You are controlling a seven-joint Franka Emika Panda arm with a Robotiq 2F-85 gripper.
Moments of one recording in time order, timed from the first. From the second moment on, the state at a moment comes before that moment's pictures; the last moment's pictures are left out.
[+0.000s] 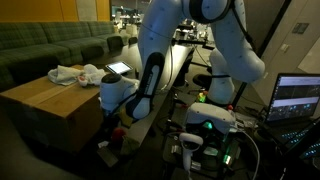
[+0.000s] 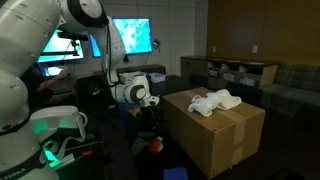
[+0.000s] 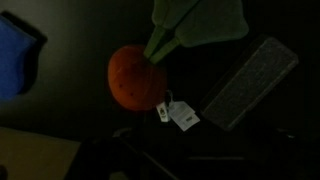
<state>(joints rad) 0.66 0.68 -0.14 -2.21 -0.15 2.93 0.49</state>
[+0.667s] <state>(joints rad) 0.58 0.69 0.05 -2.21 -0.03 2.96 0.43</state>
